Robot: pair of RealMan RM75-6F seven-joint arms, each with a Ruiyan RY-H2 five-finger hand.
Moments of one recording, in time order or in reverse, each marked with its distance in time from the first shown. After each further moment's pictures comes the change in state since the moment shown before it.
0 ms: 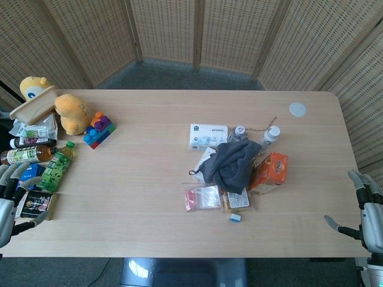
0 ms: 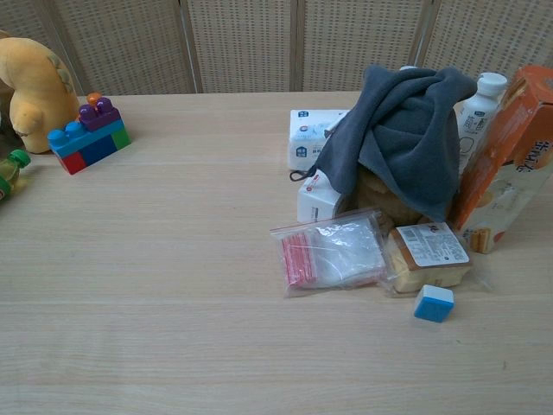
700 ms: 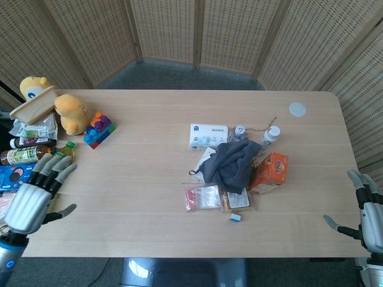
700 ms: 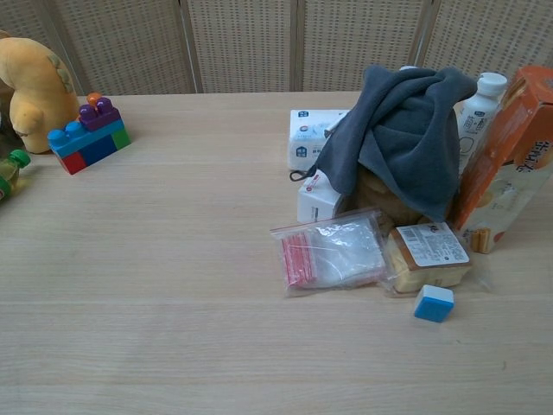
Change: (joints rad) left arm -0.165 -0.056 -0.043 0.086 0.135 -0.146 0.002; right arm 0.002 0.003 0.001 -0.005 0.000 -0.004 0.009
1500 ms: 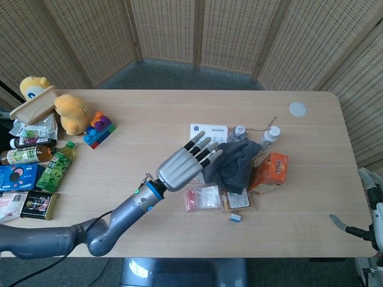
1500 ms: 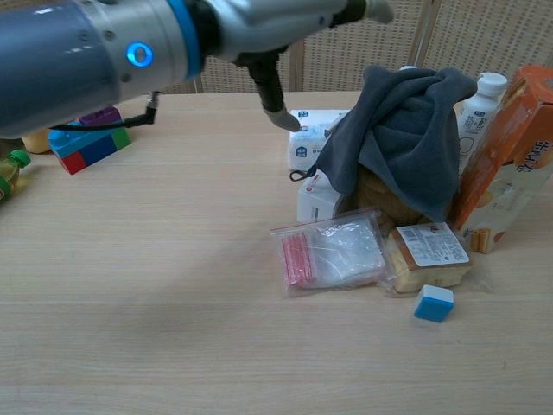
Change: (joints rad) left arm -0.756 -0.518 -0.320 0.053 -0.605 -0.654 0.801; right arm -0.015 0.065 0.005 -0.005 -0.013 0.016 0.161
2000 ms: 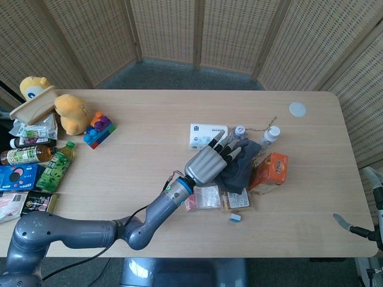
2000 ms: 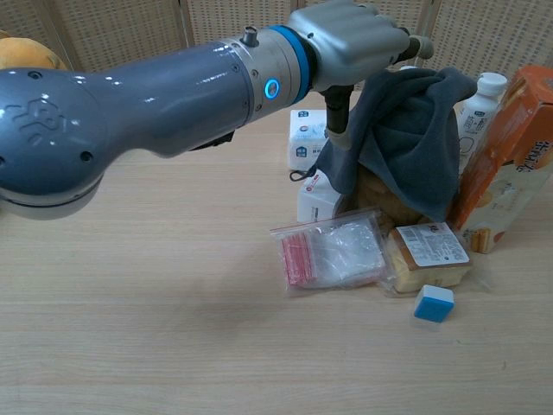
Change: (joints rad) left arm -0.224 -0.210 -0.003 0.248 -0.245 0.047 0.119; right arm -0.003 0.018 0.006 0.001 0.004 0.006 0.040
